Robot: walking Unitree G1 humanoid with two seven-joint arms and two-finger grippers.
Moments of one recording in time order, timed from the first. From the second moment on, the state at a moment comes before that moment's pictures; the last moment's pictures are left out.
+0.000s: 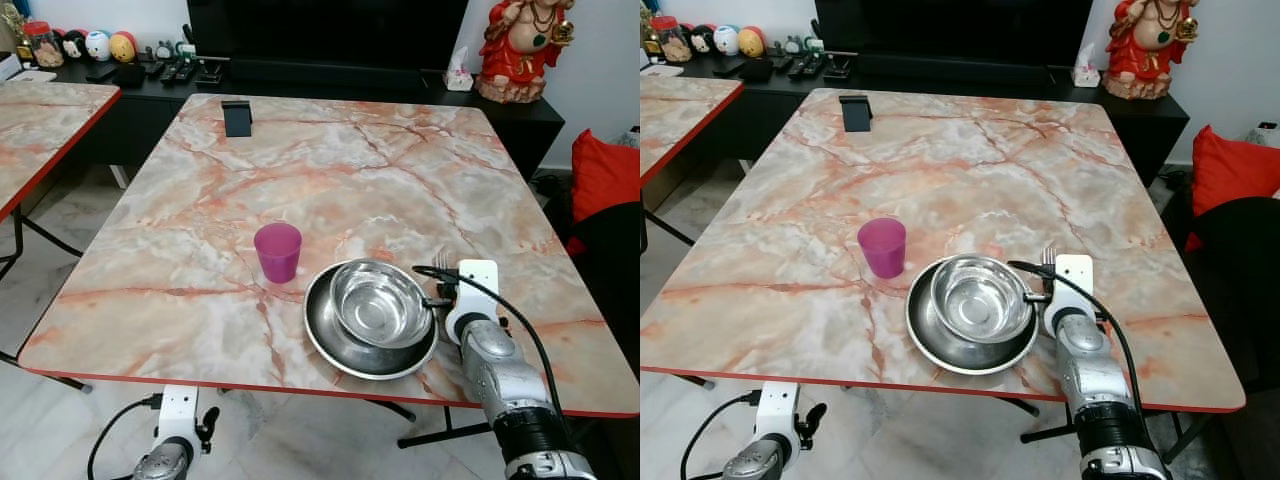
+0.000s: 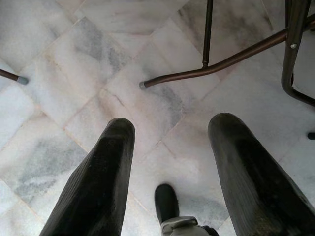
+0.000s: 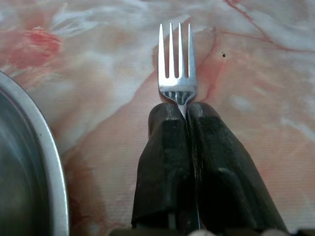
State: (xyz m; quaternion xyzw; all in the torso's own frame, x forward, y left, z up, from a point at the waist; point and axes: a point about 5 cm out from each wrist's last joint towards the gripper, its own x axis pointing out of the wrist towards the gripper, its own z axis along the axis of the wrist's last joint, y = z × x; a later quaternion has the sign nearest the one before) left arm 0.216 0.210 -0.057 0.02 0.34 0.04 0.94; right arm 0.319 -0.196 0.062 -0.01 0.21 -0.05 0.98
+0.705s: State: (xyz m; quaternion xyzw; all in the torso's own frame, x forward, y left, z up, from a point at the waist) left arm 0.216 0.210 -0.057 0.02 0.34 0.04 0.94; right arm 0.319 -0.198 0.062 -0.01 0.21 -0.06 0.97
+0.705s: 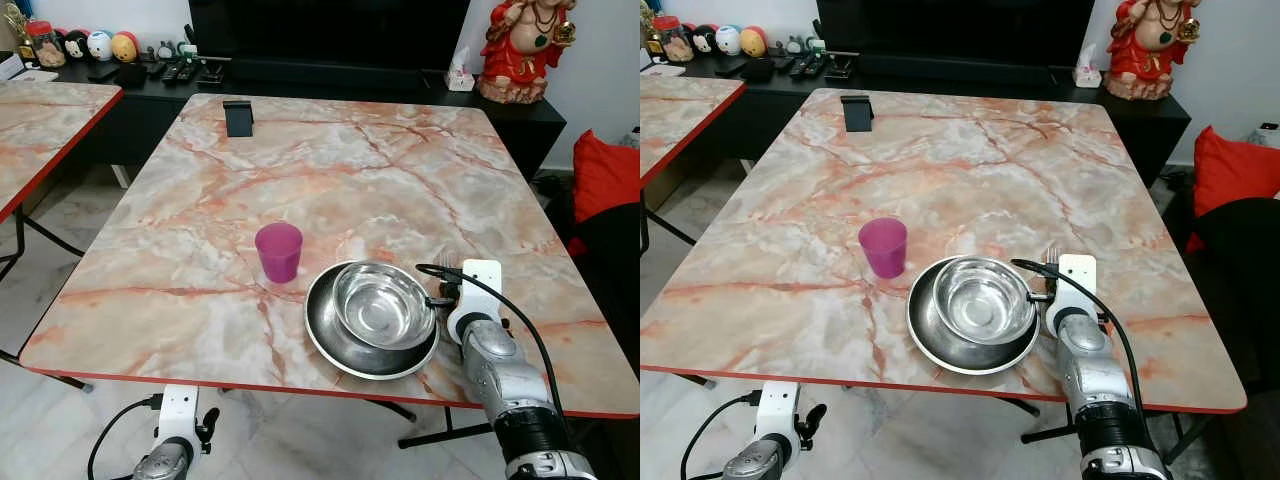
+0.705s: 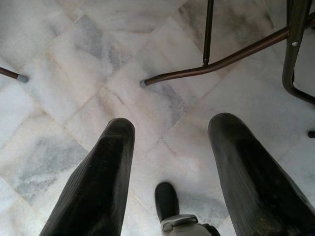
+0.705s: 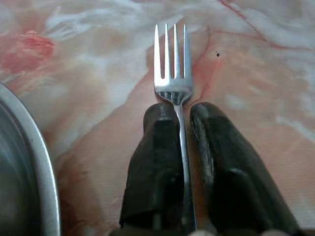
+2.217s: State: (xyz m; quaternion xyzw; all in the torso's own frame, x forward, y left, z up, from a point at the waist) left arm 0.217 0.210 -0.057 0.03 0.35 0.03 0.94; right arm 0.322 -0.195 0.068 0.00 0.19 -0.07 0.98
